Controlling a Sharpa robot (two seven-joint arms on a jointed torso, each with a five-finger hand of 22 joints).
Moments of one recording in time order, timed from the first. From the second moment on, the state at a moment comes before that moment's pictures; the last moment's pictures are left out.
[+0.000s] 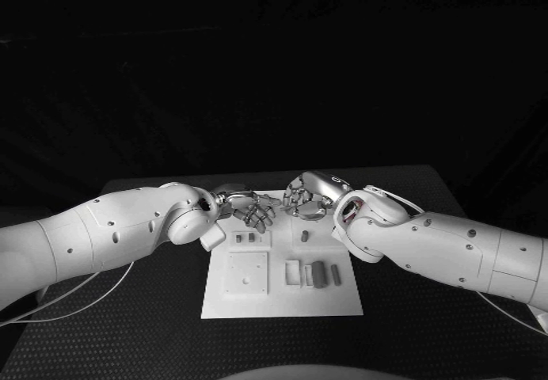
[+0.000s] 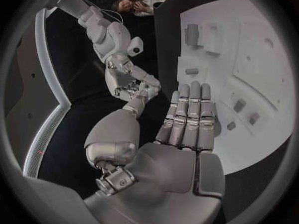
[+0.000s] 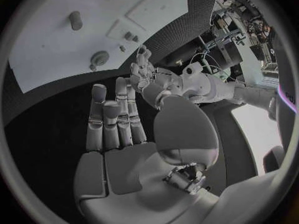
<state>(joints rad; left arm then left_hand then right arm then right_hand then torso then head) 1.24 -0.66 -0.17 1.26 -0.44 0.06 -0.03 0.76 0.05 0.34 -0.13 0.05 0.80 0.17 0.30 0.47 1.12 0.12 0.08 0.21 0.95 0.10 0.39 0.67 0.01 0.91 0.01 0.07 0.75 1.16 -0.59 -0.09 1.41 -1.37 -0.43 -0.13 1.18 -0.09 0.67 -0.29 0.15 1.06 0.10 0.35 0.60 1.26 0.04 0.25 0.30 1.08 -0.06 1.44 0.66 0.26 1.03 0.06 0.75 1.31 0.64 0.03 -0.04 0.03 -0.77</state>
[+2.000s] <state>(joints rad) 1.24 -0.67 -0.17 1.26 -0.39 0.17 0.01 0.88 0.18 0.46 -0.27 0.05 0.84 0.15 0.33 0.46 1.16 0.10 0.08 0.21 0.95 0.11 0.34 0.72 0.01 0.90 0.01 0.07 0.73 1.16 -0.59 -0.09 1.44 -1.36 -0.40 -0.13 1.18 -0.09 0.67 -0.29 0.15 1.05 0.09 0.34 0.60 1.26 0.05 0.25 0.30 1.09 -0.06 1.43 0.66 0.26 1.03 0.06 0.75 1.31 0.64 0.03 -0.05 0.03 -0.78</state>
